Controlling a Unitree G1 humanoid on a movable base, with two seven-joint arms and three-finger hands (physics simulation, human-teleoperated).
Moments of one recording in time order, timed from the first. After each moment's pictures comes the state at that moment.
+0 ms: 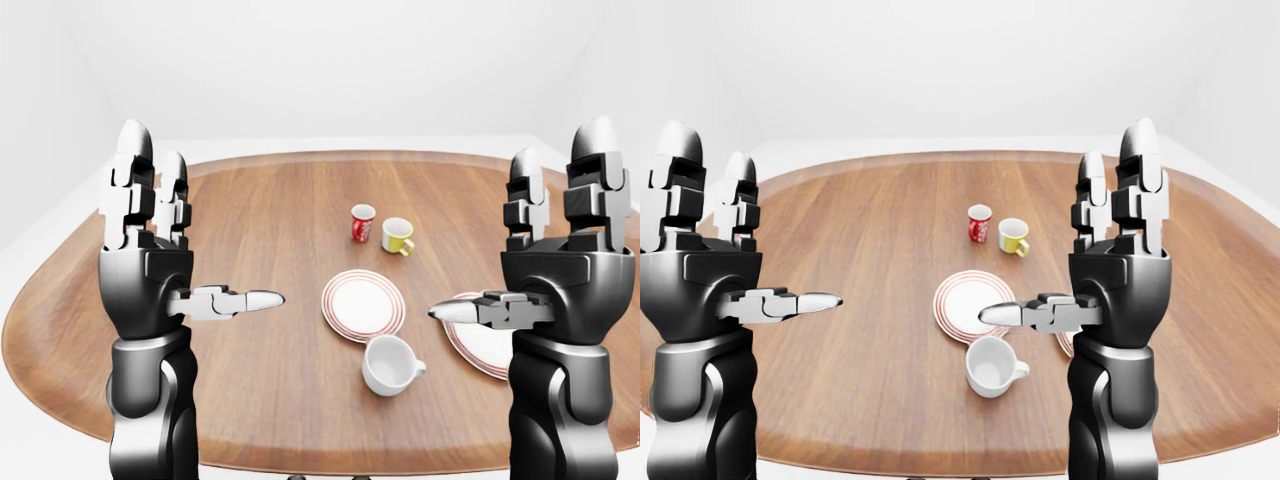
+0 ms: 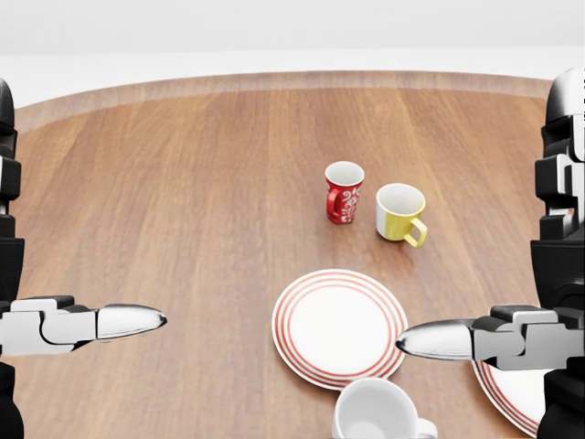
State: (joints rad) left arm -0.07 0.06 0.14 -0.72 -0.11 0.09 -0.05; right arm -0.01 -0.05 -0.16 -0.80 0.24 0.09 0.04
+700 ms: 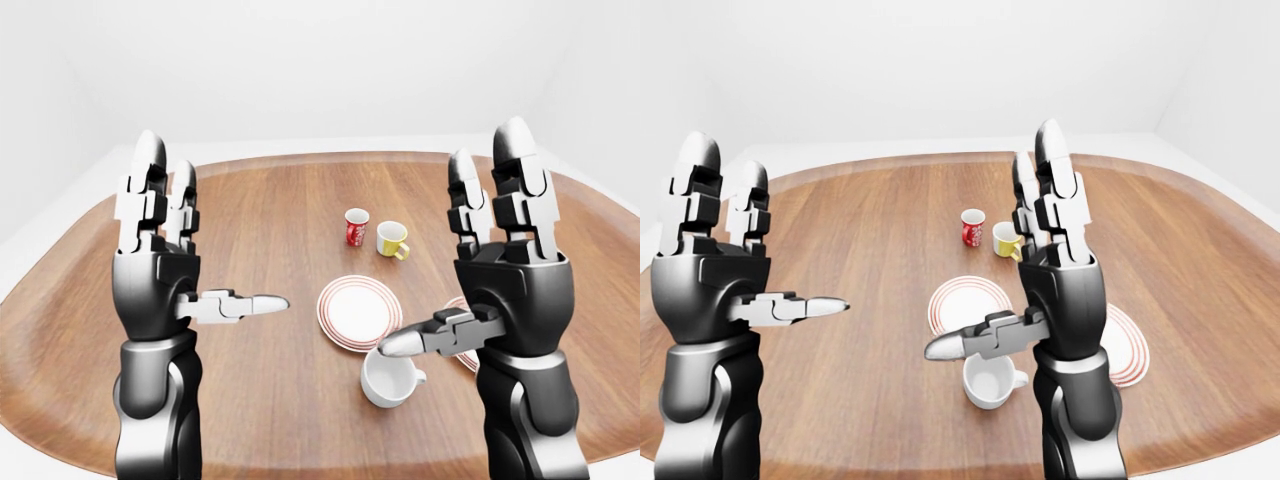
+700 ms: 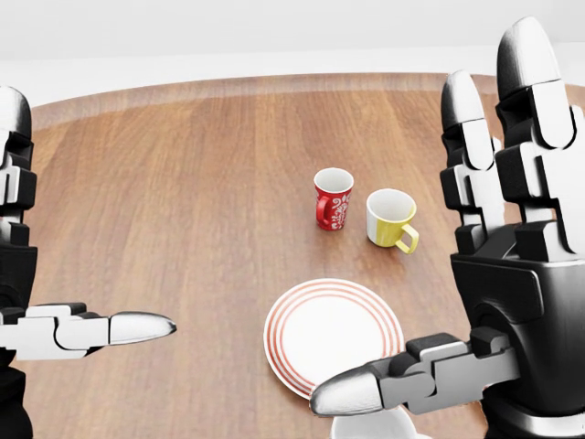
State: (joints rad) left arm -0.05 0.05 0.12 -0.71 -0.09 0.09 -0.06; right arm 0.00 -0.04 0.05 -0.84 0.07 0.09 0.09
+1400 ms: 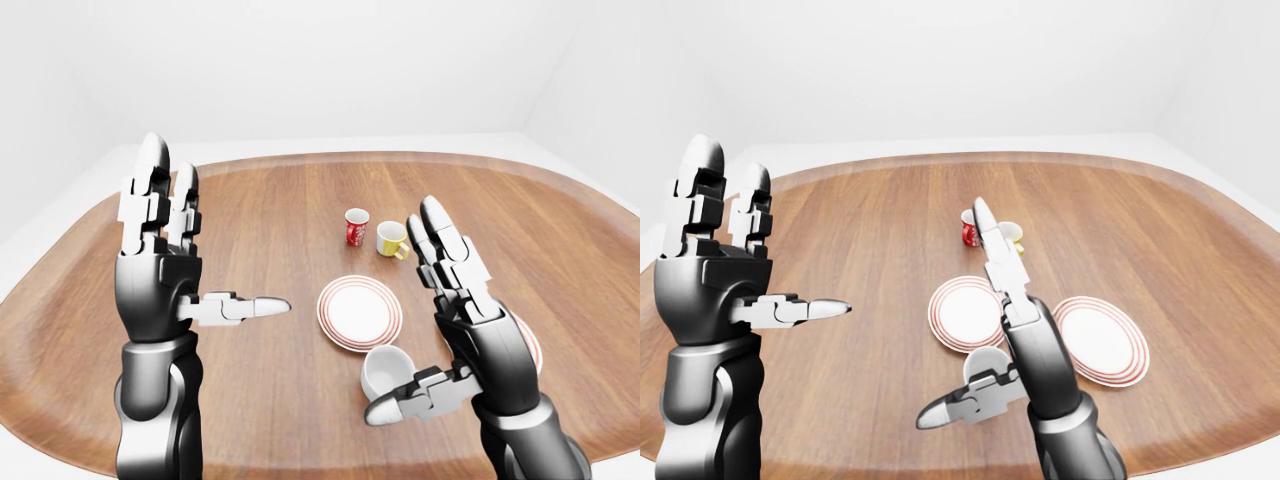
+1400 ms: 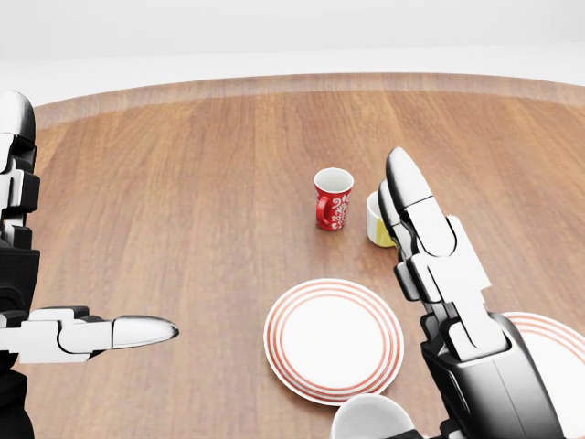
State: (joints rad) left arm -0.04 0.05 0.11 -0.72 -0.07 0.09 -0.07; right arm 0.29 -0.10 0.20 -0.96 -0.17 0.09 0.21
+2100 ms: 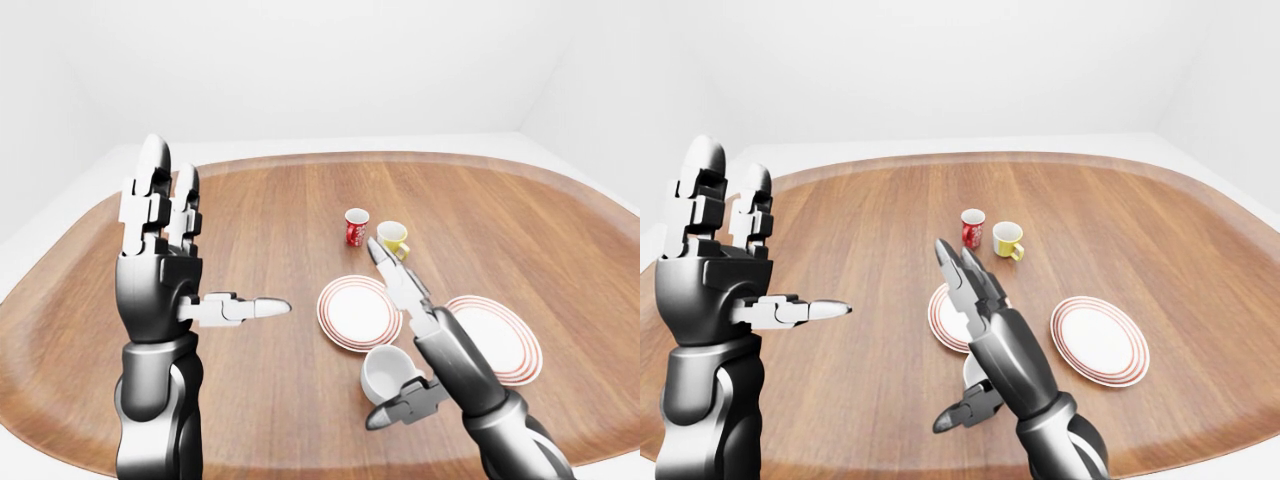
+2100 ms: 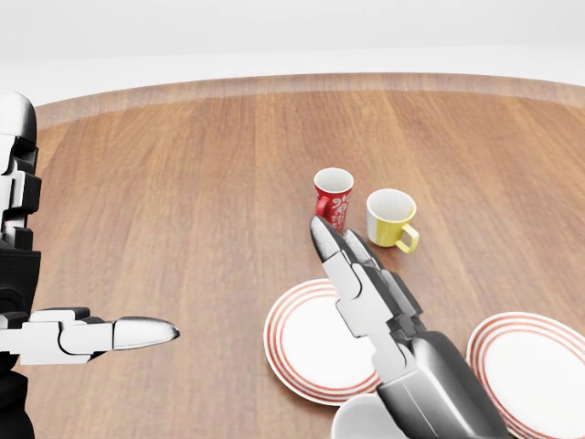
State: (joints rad) left arm -0.04 0.05 0.11 -0.72 -0.07 0.09 -0.07; right arm 0.33 -0.11 0.24 -0.92 -0.56 0.09 0.39
